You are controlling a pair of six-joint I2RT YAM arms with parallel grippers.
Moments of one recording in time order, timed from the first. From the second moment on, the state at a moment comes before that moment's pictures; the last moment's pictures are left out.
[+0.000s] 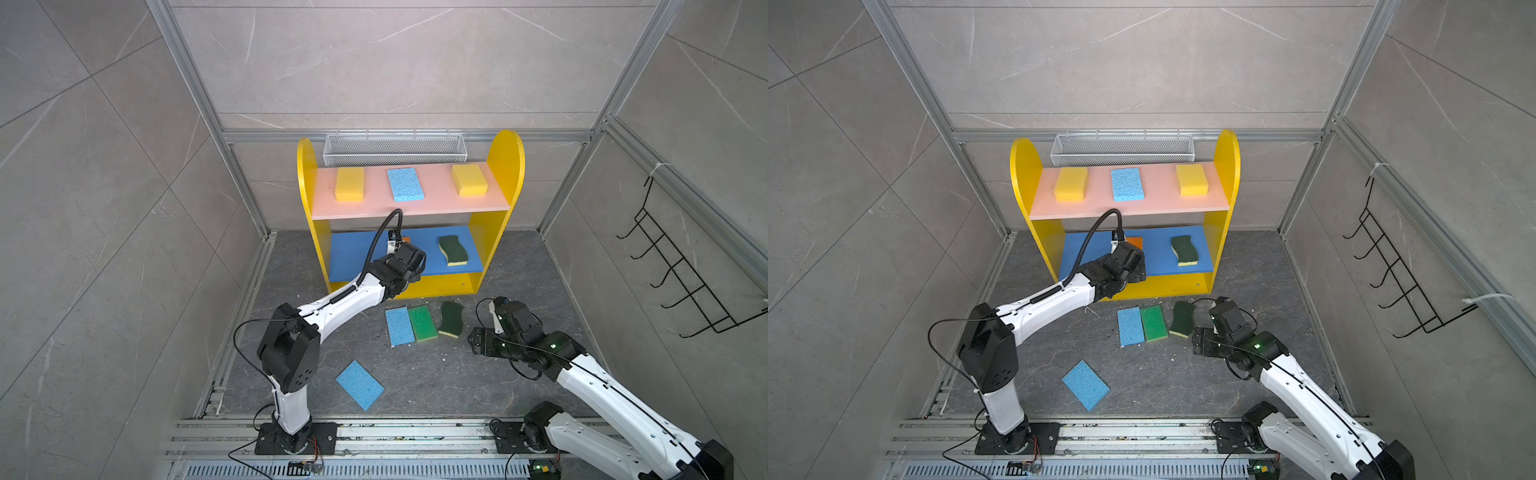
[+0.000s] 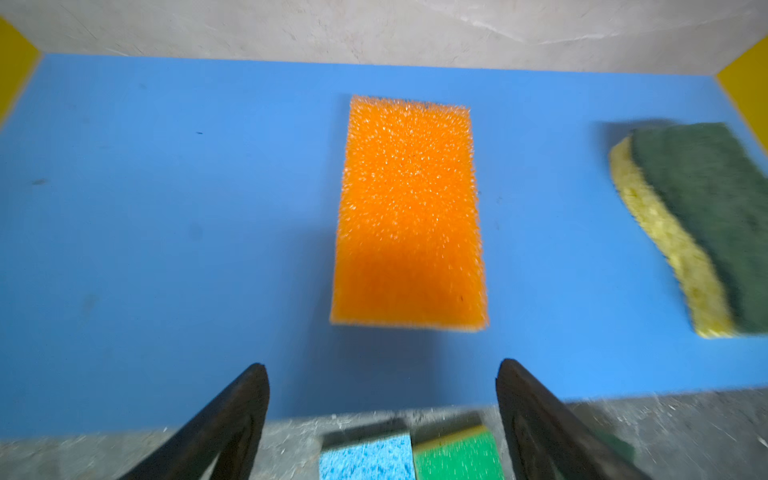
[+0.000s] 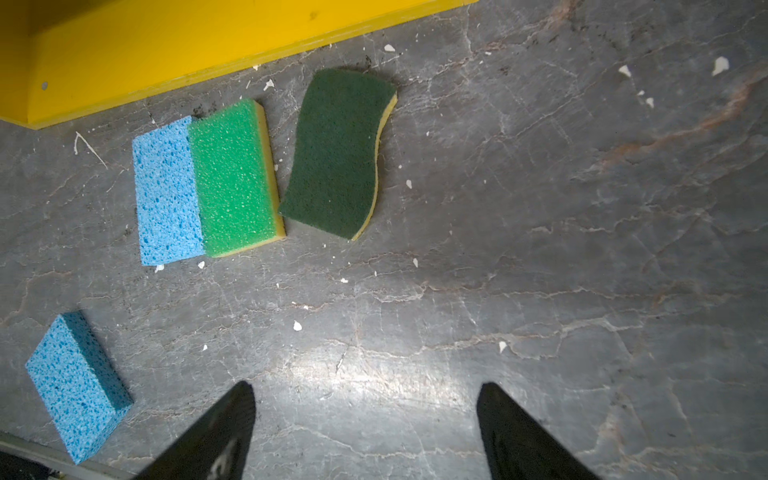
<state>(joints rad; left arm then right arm) -0.78 1.77 1.50 -0.51 -0.52 -0.60 0.50 0.91 0.71 -0.78 0.02 0.53</state>
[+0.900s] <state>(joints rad) -0.77 1.39 1.10 -0.46 -0.56 -0.64 0.77 1.19 0.82 -0.64 0.16 0.61</state>
